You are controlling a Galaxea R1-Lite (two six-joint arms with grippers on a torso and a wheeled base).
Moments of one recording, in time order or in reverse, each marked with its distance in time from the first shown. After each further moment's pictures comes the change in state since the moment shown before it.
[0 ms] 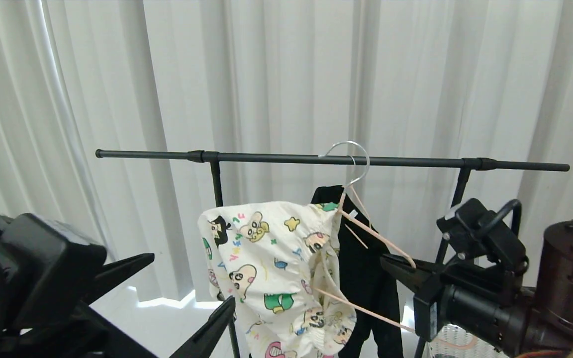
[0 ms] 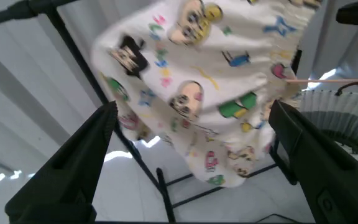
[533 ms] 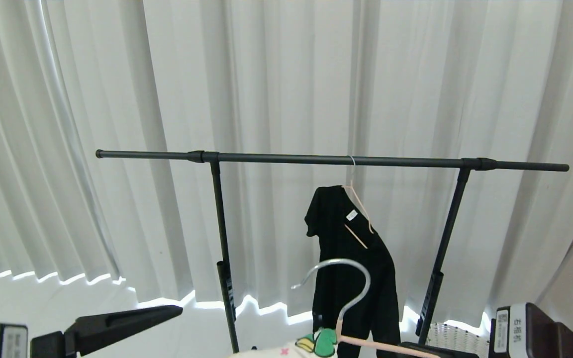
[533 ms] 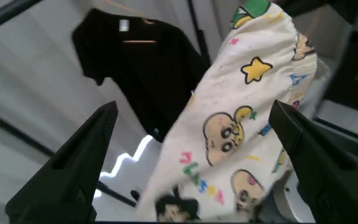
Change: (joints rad) left arm -0.003 -0.154 0.111 0.000 -0.494 0.216; right arm 0.203 -0.161 0.209 0.000 0.086 -0.140
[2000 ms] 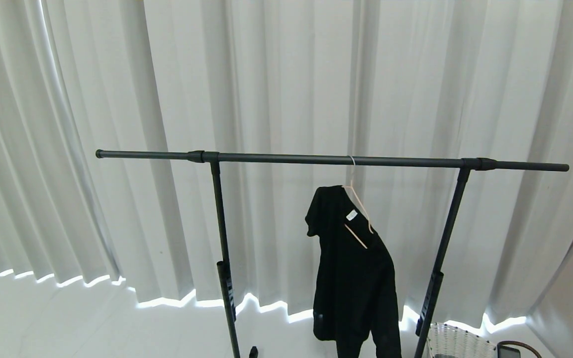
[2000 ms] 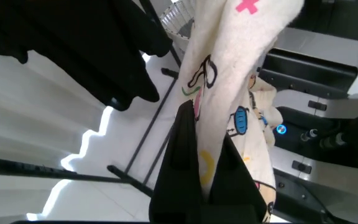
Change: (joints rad) left arm 0.007 0.162 0.069 -0.013 -0.191 -0.015; right arm 0.112 -0.010 0.033 -0.073 -0.002 -0.072
